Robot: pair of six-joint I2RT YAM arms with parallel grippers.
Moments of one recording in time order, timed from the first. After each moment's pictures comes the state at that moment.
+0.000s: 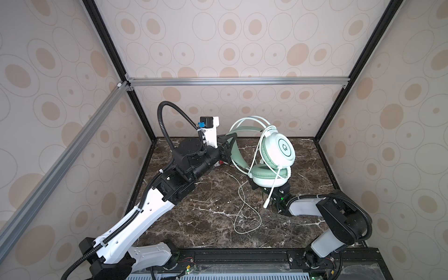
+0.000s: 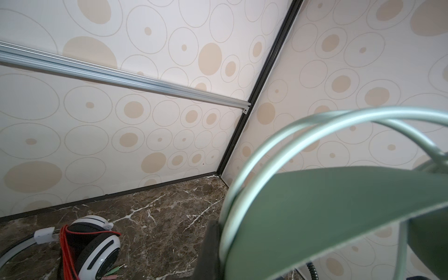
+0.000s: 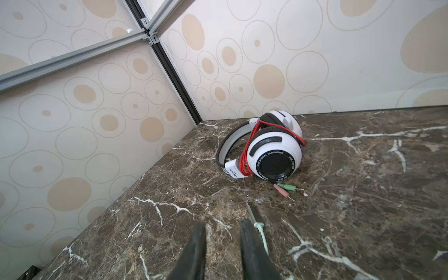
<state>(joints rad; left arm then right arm) -0.76 1.17 1.39 -0.16 -0.04 -0.42 0.58 1.60 0.53 1.05 -0.16 0.43</state>
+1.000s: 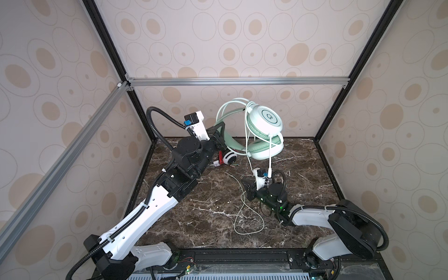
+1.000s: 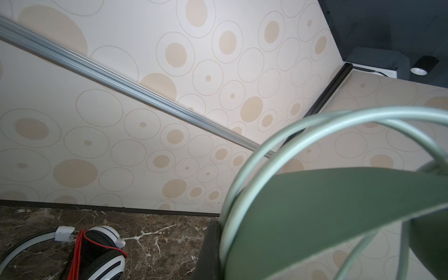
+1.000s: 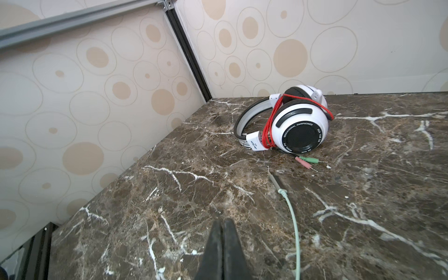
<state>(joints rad) -0.69 1.22 1.35 0.03 -0.32 -0.57 0.79 1.43 0.46 0.83 0.00 0.34</state>
